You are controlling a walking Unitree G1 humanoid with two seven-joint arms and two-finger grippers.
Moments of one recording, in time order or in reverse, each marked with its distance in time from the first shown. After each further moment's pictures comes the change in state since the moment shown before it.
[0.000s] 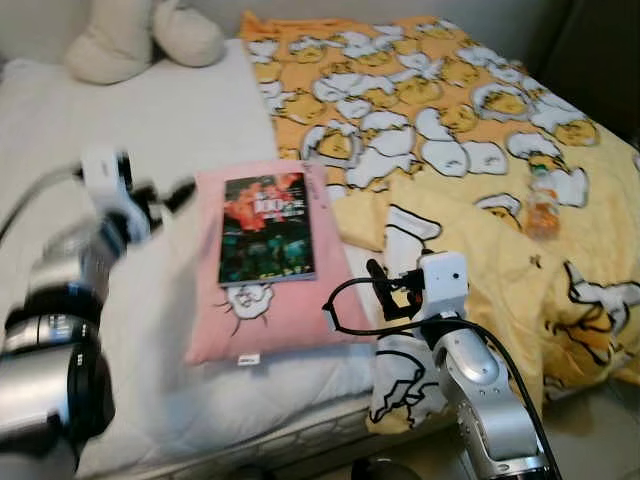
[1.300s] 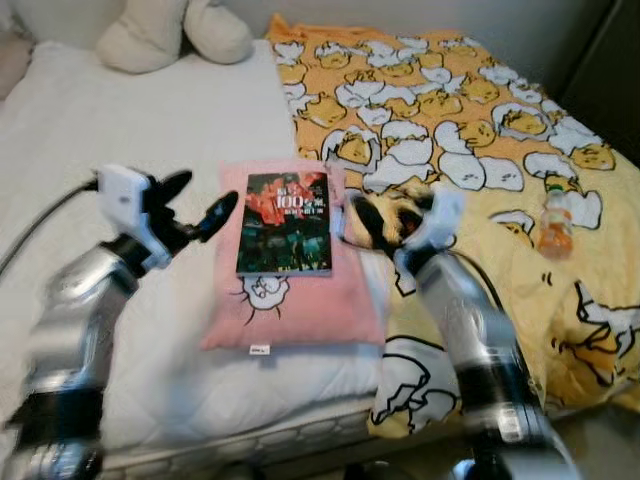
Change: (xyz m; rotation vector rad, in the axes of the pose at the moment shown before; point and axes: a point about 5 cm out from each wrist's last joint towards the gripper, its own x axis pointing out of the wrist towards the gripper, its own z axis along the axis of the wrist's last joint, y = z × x) left arm -0.055 -0.085 0.020 0.356 -0.309 -0.315; right arm 0.080 -0.009 0.047 0.497 -0.013 0.147
